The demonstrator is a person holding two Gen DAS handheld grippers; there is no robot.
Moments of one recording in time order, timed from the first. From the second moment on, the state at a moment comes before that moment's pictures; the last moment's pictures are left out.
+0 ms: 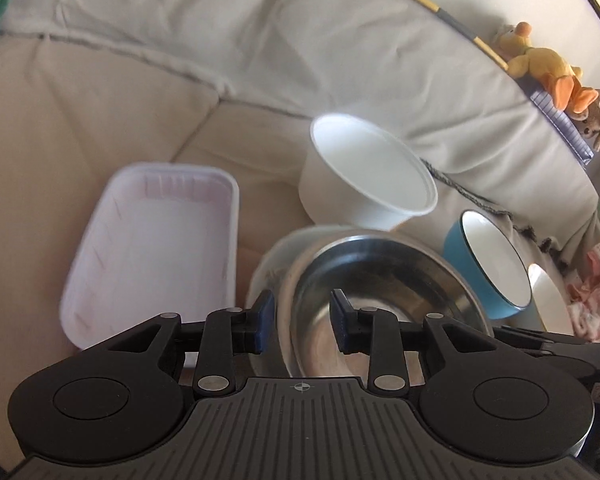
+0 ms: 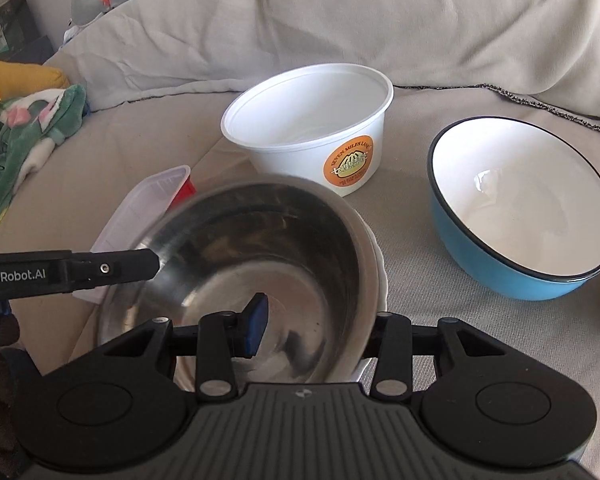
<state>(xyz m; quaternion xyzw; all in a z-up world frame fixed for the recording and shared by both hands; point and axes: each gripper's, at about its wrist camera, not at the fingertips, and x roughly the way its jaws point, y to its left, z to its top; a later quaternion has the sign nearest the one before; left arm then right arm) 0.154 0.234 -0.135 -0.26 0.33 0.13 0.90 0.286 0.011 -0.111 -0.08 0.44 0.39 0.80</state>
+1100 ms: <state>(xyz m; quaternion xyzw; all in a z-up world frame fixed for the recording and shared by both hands) 0.157 0.246 -0.170 -0.36 0.38 0.13 0.84 0.327 0.009 -0.140 0.02 0.50 0.37 0.79</state>
